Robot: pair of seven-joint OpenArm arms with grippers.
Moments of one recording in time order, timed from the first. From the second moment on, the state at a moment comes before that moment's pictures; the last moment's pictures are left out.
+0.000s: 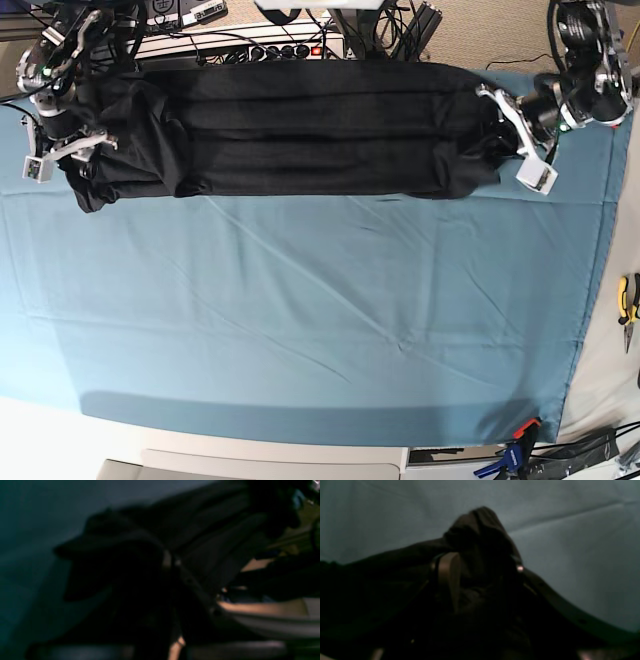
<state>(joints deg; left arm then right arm) 24.4 -16.9 -19.4 111.3 -57.9 -36.9 60.6 -16.7 12.6 46.1 99.8 23.6 25.0 -44.4</state>
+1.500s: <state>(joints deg) 9.0 2.3 23.4 100.5 -27.7 -31.2 49.2 -16.7 22.7 57.7 98.1 25.0 24.9 -46.3</state>
